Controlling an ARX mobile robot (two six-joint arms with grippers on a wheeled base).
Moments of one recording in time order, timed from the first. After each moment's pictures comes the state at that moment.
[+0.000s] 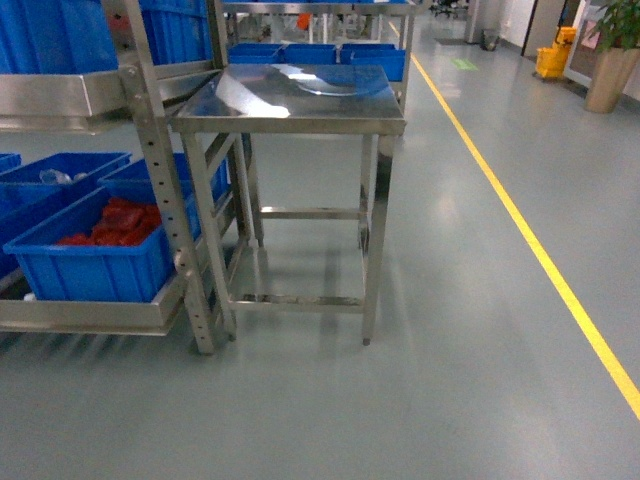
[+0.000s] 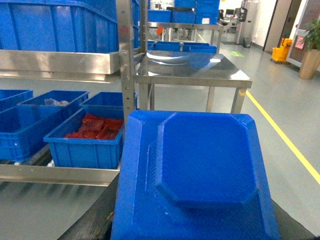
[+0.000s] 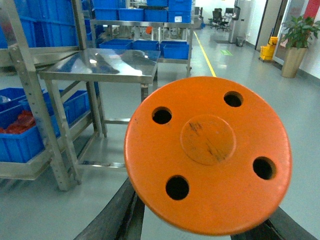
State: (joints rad) left arm 0.00 0.01 0.01 -0.01 0.00 0.00; right arm 0.00 0.00 0.01 -0.01 0.00 -0.01
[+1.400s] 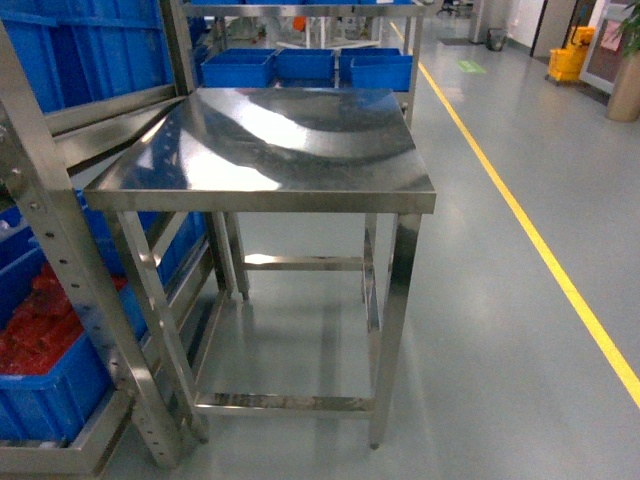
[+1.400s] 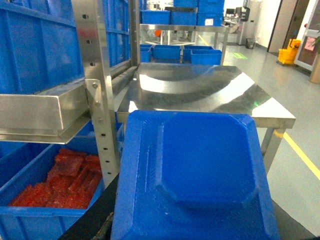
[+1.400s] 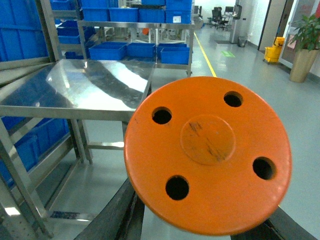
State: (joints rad) left arm 0.00 0.01 0.01 -0.01 0.00 0.00; right arm 0.00 0.00 0.01 -0.01 0.00 -0.01
